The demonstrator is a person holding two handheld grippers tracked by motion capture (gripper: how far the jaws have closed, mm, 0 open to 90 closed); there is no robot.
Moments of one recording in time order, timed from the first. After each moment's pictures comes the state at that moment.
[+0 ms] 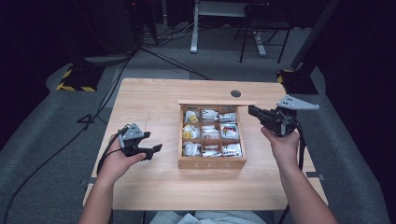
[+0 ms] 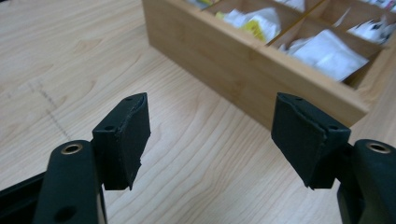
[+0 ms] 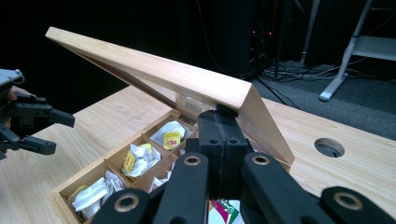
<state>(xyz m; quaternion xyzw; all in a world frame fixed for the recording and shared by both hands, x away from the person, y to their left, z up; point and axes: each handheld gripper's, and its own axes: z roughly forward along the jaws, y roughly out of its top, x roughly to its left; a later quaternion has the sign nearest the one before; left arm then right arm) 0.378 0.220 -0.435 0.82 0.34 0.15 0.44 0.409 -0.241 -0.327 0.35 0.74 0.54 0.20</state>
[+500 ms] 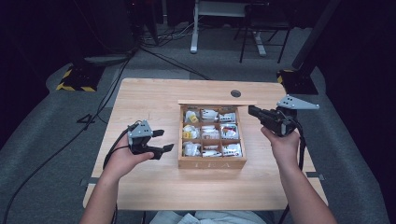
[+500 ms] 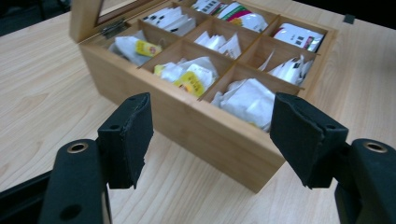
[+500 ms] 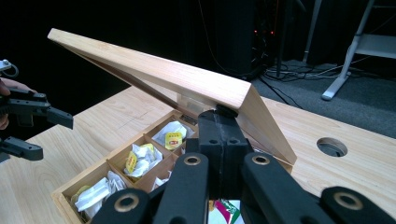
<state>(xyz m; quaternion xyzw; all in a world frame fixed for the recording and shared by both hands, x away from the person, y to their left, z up) 0.378 0.189 -0.413 0.83 0.27 0.12 0.47 0.410 -0.242 -0.327 0.35 0.74 0.54 0.20</state>
